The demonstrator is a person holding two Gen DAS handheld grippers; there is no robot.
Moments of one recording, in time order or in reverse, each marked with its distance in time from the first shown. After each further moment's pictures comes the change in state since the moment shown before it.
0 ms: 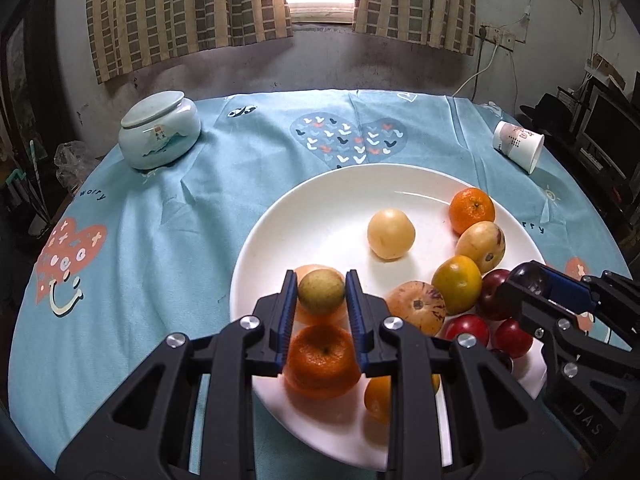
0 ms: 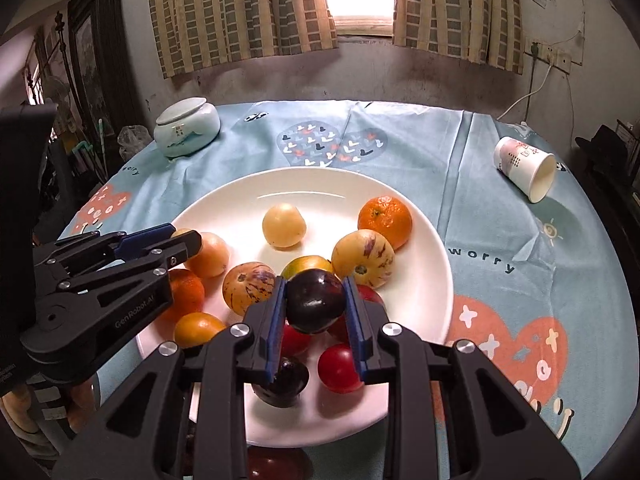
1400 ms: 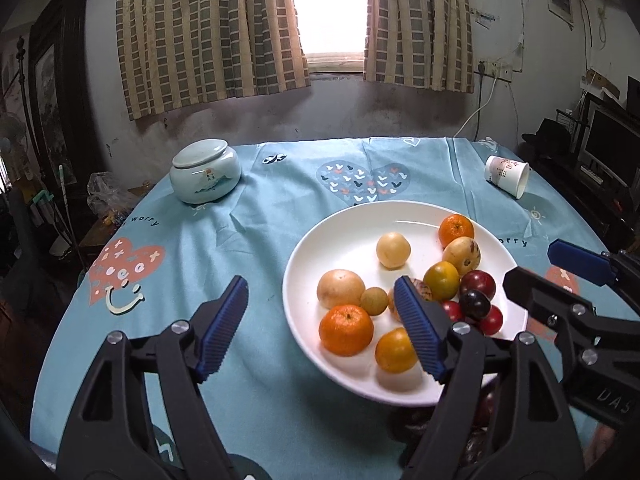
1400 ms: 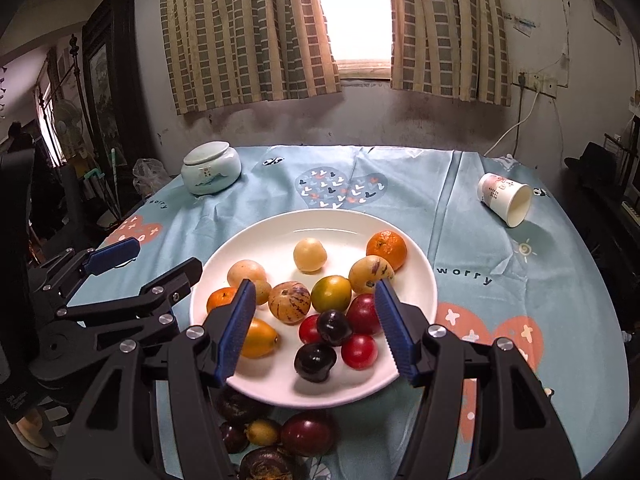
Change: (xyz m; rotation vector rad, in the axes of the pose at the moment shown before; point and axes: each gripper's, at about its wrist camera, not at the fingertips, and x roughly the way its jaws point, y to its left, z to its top) left arm -0.089 0.006 -0.026 0.008 -0.169 0.072; right arm -0.077 0.018 -0.008 0.011 -0.149 0.013
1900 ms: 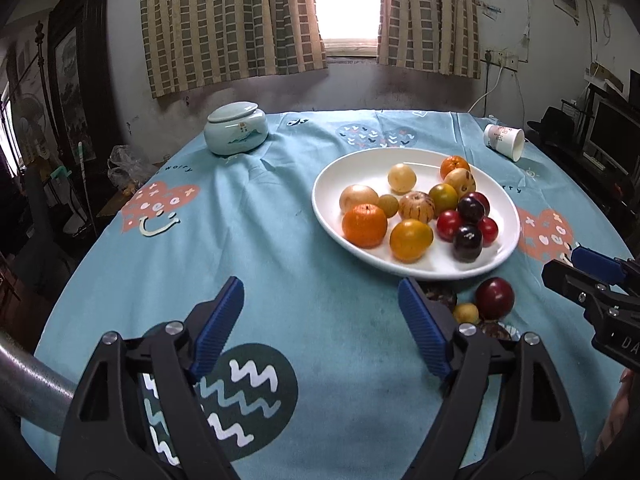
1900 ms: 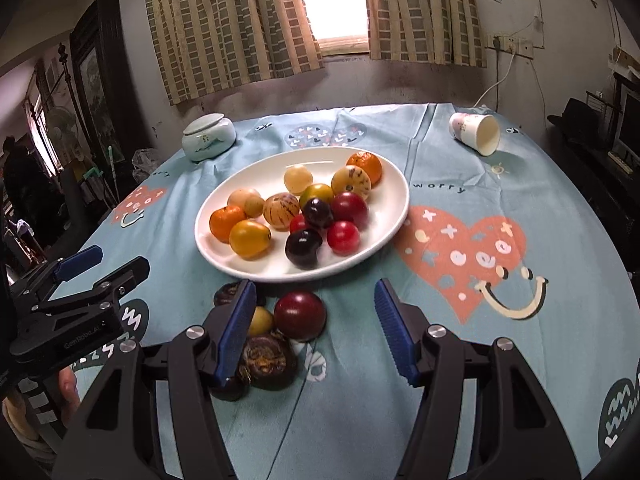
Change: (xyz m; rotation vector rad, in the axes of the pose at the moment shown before) left arm -0.053 0.011 -0.078 -0.026 0.048 0.040; right arm -0.039 -0.011 -0.079 0.085 0.063 -0.005
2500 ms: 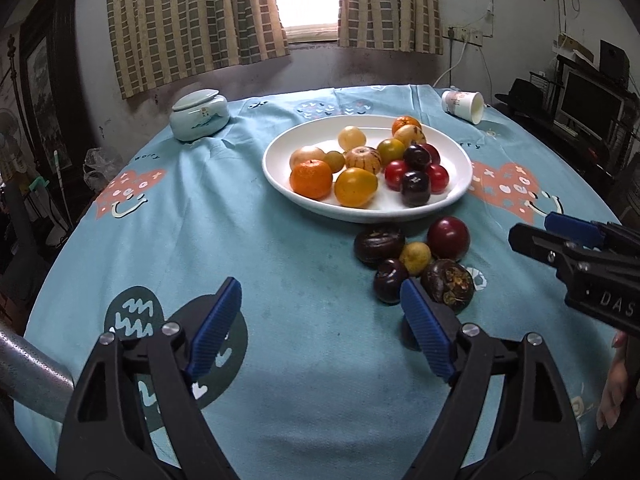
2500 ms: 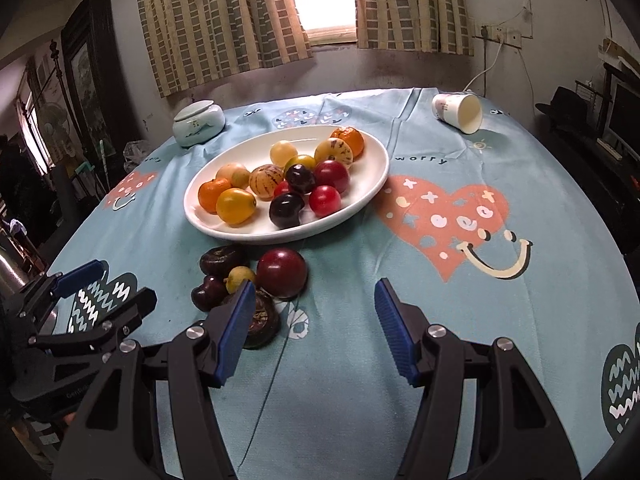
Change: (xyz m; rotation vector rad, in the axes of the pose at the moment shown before) left arm -0.012 -0.034 -0.035 0.101 0.036 -0.089; right arm -0.009 -0.012 -0.026 0.026 0.023 -0.037
